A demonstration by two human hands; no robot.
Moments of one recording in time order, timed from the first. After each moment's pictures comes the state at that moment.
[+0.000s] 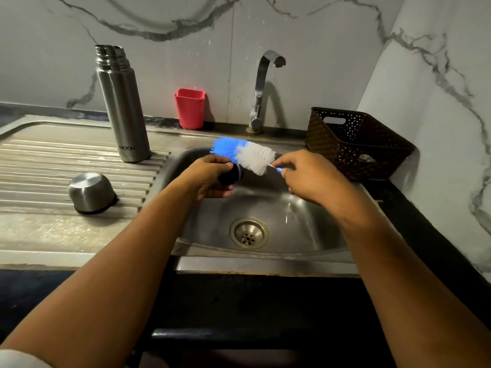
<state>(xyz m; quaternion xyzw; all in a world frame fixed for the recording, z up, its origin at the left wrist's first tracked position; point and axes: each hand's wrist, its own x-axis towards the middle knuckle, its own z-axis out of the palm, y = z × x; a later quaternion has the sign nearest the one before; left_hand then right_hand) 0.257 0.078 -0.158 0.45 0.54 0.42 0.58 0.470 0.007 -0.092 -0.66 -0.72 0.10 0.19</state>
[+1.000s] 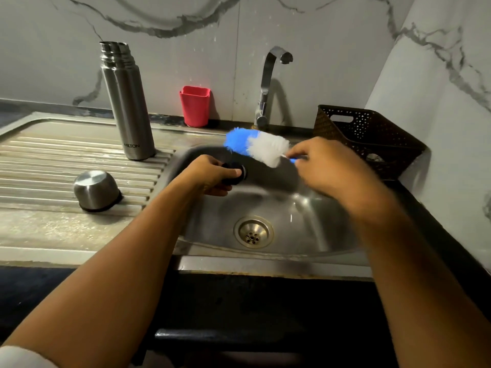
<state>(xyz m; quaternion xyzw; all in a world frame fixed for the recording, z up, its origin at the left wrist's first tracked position) 0.251 0.081 -0.157 0.52 0.59 0.36 0.50 0.471 -0.009 -0.064 -0.68 -0.72 0.04 0.16</state>
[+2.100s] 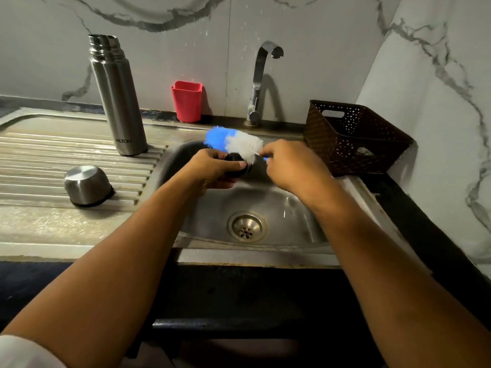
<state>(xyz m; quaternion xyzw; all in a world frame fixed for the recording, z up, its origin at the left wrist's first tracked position) 0.270 0.075 -0.157 0.51 0.55 0.41 0.52 0.441 0.006 -0.086 -0.67 -0.73 0.04 0.13</state>
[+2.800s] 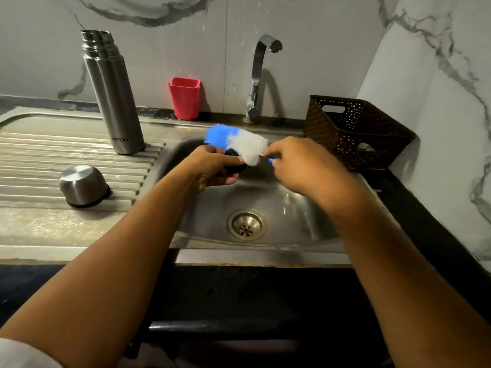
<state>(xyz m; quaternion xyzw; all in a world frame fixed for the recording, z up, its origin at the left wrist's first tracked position) 0.266 0.081 -0.154 0.45 0.54 0.41 0.58 0.457 -0.009 -0.075 -0.65 -0.75 0.05 0.13</state>
